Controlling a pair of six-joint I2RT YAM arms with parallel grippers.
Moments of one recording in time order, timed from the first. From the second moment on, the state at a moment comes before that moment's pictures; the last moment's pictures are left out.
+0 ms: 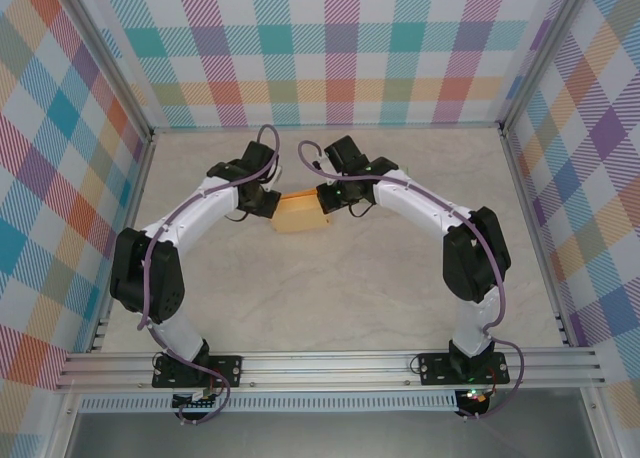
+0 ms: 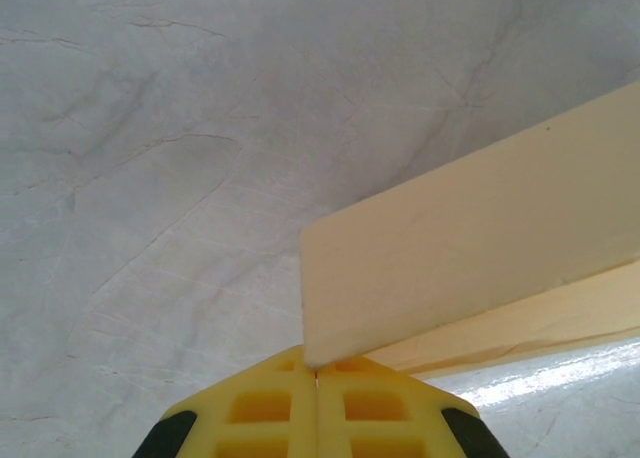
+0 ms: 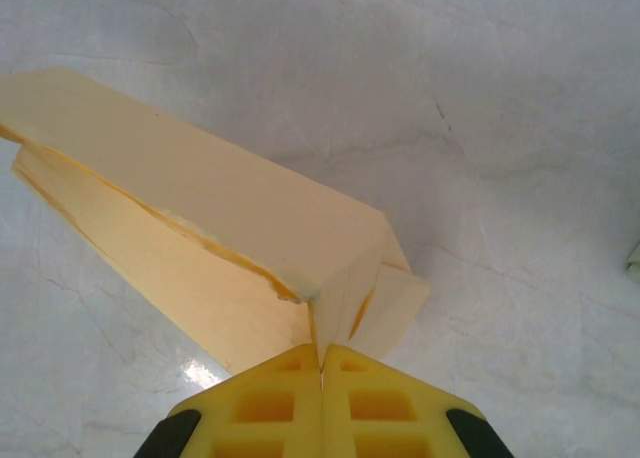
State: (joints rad) left arm -0.41 1.70 1.38 -0.83 -0.14 -0.04; right arm 0.67 1.90 1.61 -0.69 -0.14 0.18
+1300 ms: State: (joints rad) left arm -0.51 1.80 1.41 -0.74 -0.40 -0.13; right arm 0.67 1.89 1.58 -0.72 -0.16 0.26
